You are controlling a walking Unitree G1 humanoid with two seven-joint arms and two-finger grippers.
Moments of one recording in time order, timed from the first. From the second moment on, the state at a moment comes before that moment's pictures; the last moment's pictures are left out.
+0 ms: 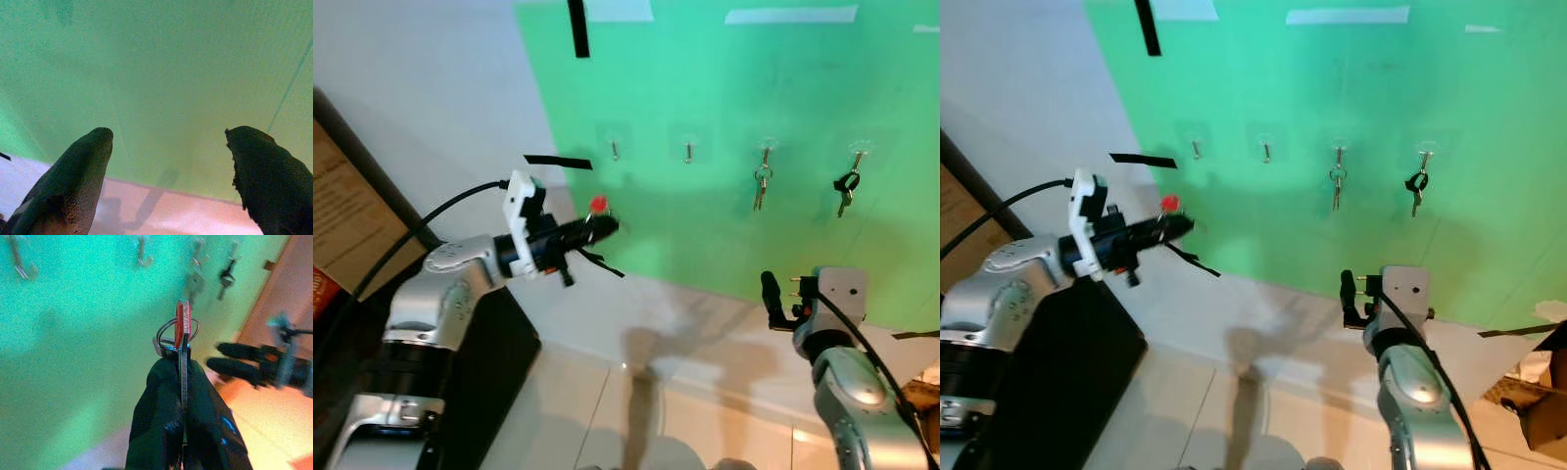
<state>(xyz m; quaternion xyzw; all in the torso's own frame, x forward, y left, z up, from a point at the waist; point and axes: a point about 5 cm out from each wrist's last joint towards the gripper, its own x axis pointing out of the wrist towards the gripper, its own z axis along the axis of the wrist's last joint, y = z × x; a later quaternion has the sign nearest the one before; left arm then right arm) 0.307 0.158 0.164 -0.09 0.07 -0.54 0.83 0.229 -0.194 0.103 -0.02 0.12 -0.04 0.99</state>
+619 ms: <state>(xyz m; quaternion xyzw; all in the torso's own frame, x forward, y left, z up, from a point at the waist) 0.342 0.171 0.194 -0.10 0.04 -0.53 0.84 0.232 -0.161 0.140 0.00 0.06 0.13 0.99</state>
